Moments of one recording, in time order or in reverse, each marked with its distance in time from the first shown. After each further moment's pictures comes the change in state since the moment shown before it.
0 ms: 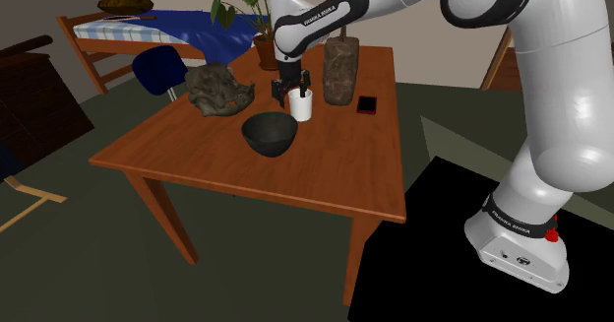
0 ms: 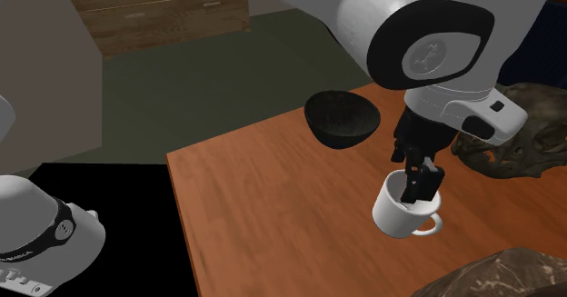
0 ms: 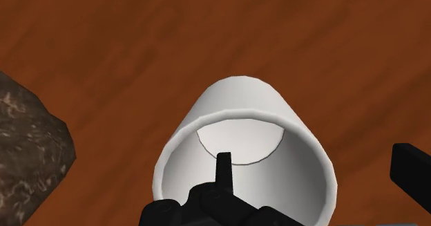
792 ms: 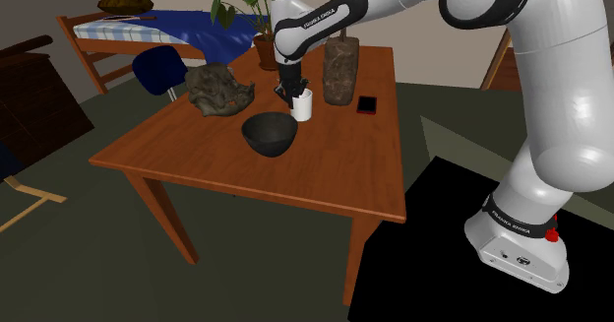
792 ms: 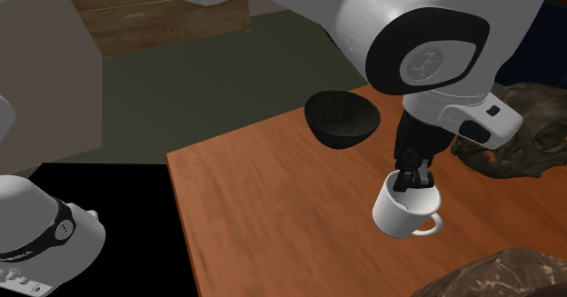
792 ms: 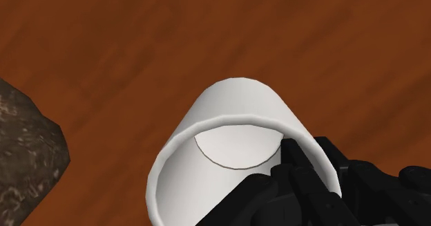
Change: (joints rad) arm 0.001 0.008 0.000 -0.006 -0.001 0.014 0.002
